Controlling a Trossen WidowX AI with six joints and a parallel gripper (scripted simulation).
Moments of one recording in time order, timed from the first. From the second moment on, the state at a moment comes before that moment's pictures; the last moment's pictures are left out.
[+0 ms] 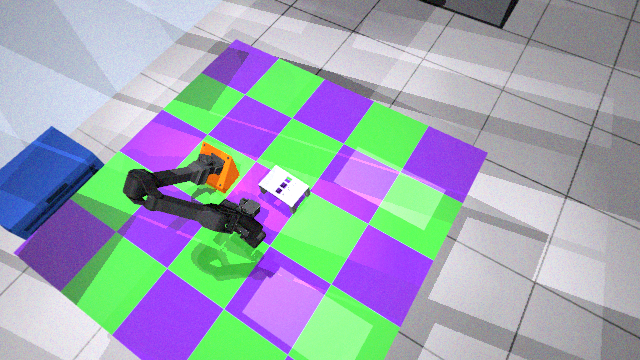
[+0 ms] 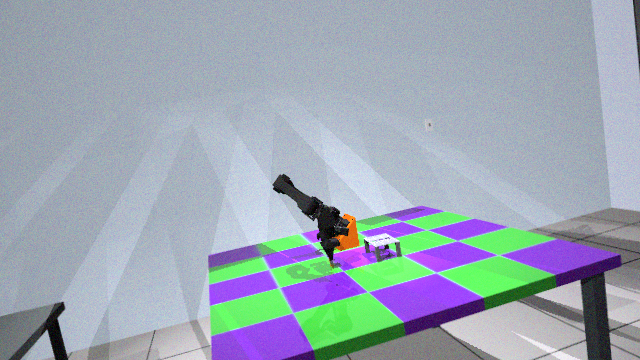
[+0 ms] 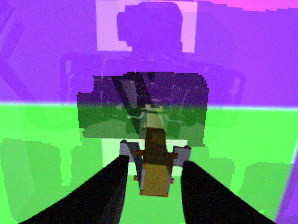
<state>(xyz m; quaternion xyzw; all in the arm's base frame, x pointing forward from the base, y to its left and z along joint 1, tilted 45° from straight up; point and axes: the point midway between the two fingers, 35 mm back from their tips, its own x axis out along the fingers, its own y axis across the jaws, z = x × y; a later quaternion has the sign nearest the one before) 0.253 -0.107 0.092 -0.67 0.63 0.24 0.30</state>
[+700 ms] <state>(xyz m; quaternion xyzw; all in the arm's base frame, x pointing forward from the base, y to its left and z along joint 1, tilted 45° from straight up) 0.253 -0.107 0.092 -0.67 0.63 0.24 0.30</state>
